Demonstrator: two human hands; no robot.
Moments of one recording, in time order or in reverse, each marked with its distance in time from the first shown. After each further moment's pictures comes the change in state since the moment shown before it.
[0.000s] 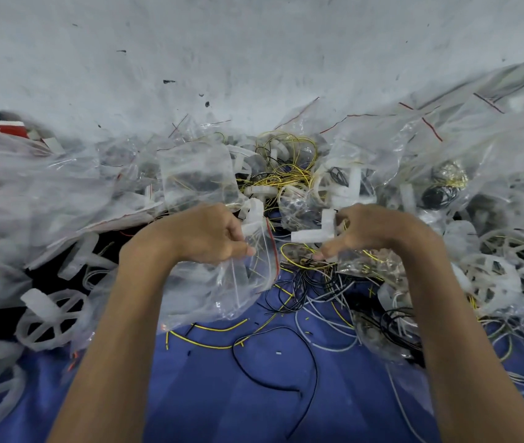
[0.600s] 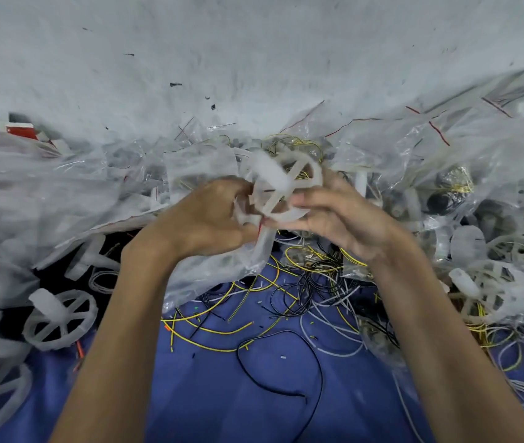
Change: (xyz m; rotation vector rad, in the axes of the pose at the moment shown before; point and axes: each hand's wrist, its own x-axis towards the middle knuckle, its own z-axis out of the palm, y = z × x) left_hand -0.008 0.011 -0.009 -0.052 0.362 0.178; right_hand -0.033 -0.067 -0.004 1.459 -0.176 -0.620
